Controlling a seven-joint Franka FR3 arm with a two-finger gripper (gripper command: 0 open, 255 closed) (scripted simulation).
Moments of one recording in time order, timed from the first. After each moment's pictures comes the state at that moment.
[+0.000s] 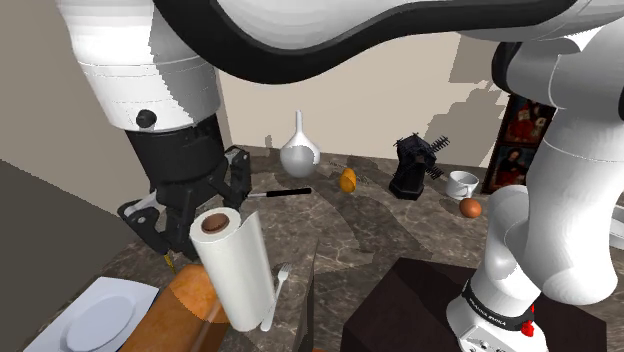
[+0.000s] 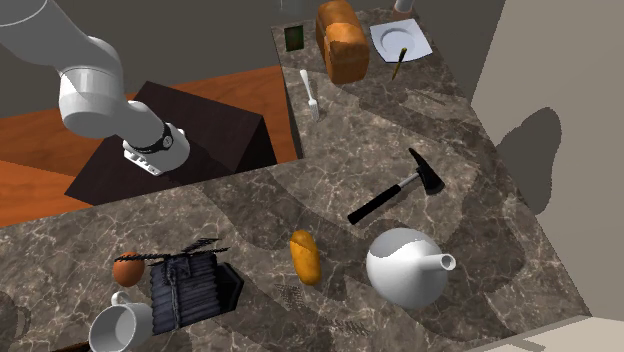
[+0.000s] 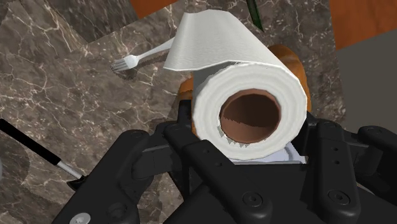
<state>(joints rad) 0.61 0.08 0.41 -1.52 -0.11 1.58 0.84</state>
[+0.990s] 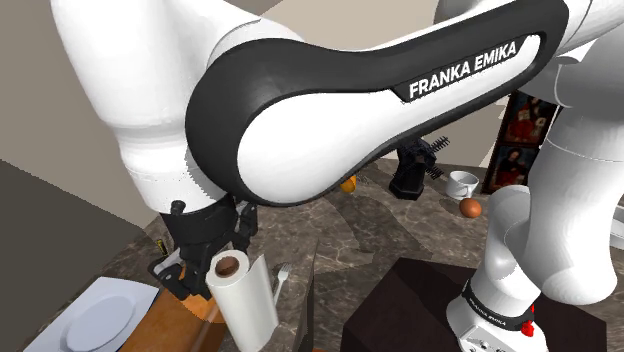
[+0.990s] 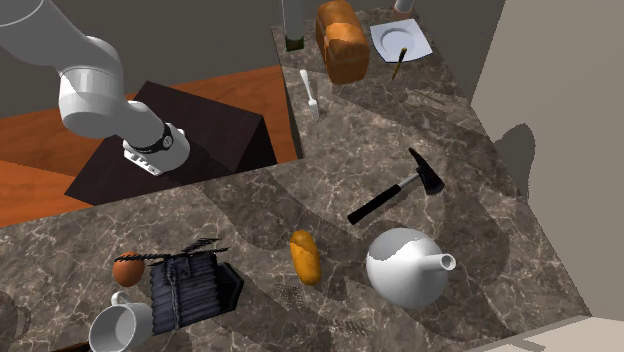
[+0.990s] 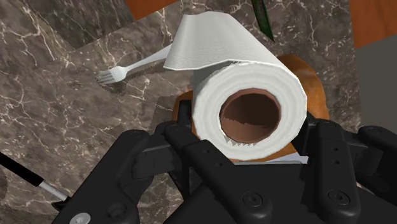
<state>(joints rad) 0.60 0.05 0.41 -1.75 -0.10 1.79 0.85</state>
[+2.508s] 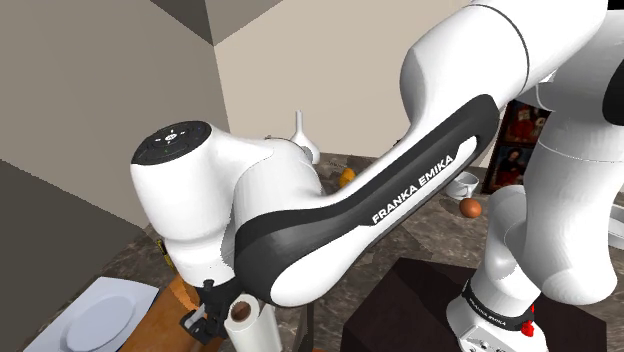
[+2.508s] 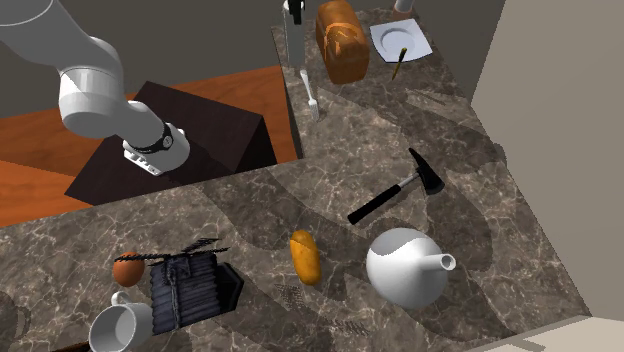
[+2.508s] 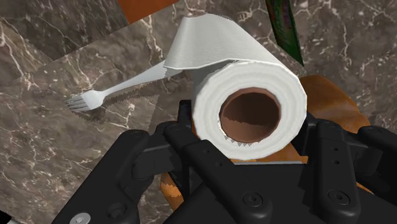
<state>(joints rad) 0.61 0.11 0.41 -1.98 -0.14 2.07 0.89</state>
